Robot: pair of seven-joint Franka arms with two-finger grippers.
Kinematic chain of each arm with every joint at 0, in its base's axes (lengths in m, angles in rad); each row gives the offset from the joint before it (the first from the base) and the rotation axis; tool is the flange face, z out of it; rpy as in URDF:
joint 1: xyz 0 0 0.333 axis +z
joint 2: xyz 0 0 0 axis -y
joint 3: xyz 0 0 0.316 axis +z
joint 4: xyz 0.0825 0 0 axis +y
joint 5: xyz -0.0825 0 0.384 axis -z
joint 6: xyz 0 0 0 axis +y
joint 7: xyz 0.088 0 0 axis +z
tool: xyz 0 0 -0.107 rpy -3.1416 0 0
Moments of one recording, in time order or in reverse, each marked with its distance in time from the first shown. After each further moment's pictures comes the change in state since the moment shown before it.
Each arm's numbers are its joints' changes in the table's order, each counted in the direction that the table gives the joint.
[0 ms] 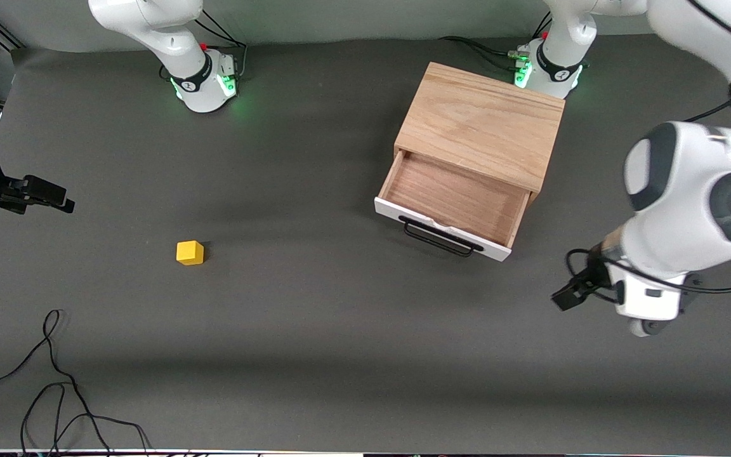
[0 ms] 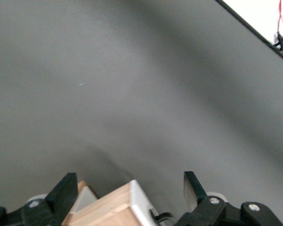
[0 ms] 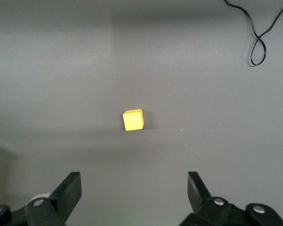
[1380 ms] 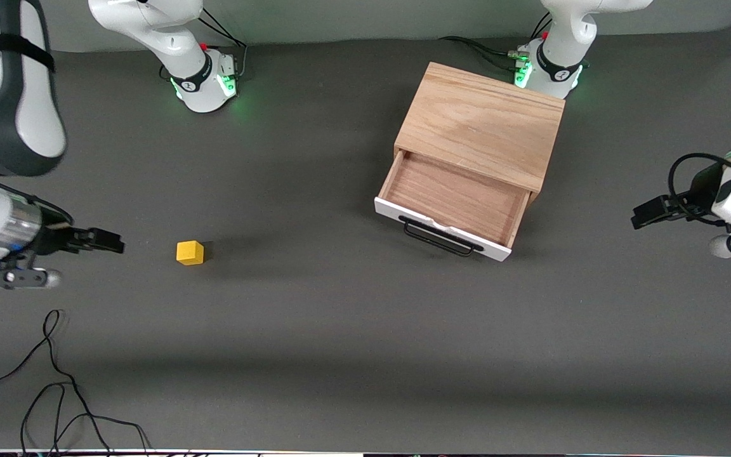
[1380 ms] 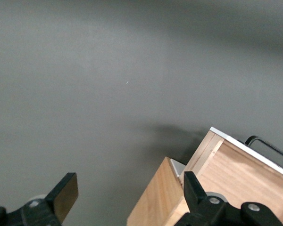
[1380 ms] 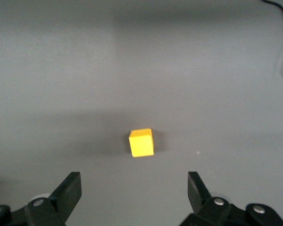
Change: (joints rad) left arm 0.144 0.316 0.001 0.255 -0.017 0.081 -0.660; right arm 0.007 -0.197 0.074 0.027 0.000 -0.188 -0.070
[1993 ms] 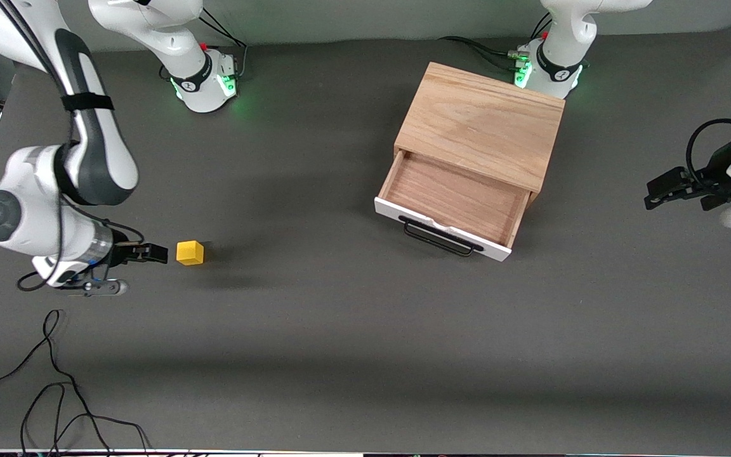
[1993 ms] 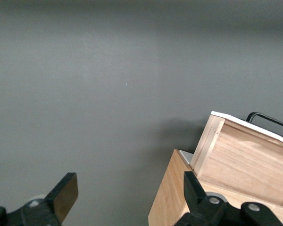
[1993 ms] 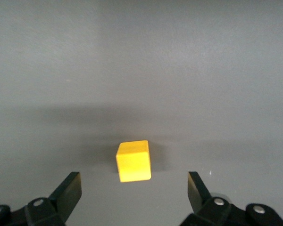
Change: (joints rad) left arm 0.011 0.081 -0.009 0.047 -0.014 0.002 -0.138; right arm 0.004 -0.024 0.025 0.335 0.059 -0.371 0.001
